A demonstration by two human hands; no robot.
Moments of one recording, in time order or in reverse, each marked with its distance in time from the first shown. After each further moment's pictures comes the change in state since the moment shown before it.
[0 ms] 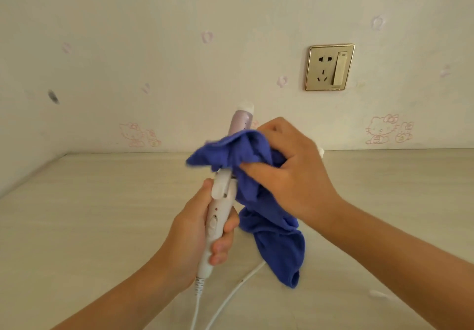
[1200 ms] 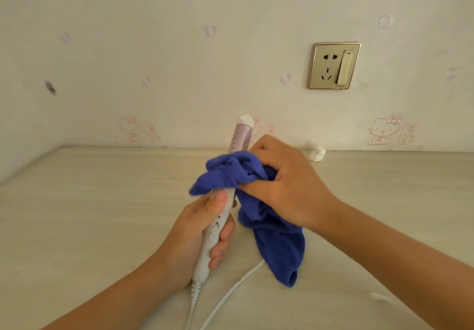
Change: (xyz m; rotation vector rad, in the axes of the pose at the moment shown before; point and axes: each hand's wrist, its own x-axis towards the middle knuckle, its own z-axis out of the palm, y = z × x) left_hand 0.010 -0.024 -0.018 0.003 -0.057 0.041; right_hand -0.006 0.008 0.002 -0.150 -0.248 0.093
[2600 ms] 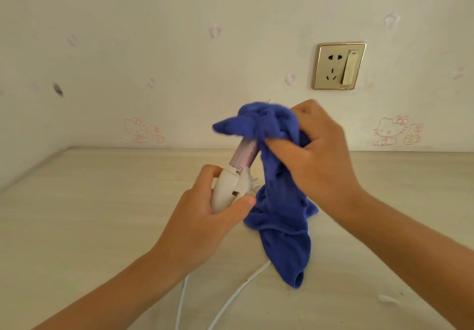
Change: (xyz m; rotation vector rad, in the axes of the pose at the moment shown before) left_hand -0.001 0.023 0.006 0.715 0.236 0.313; right_hand 0.014 -0.008 -0.022 0.077 0.426 -0.020
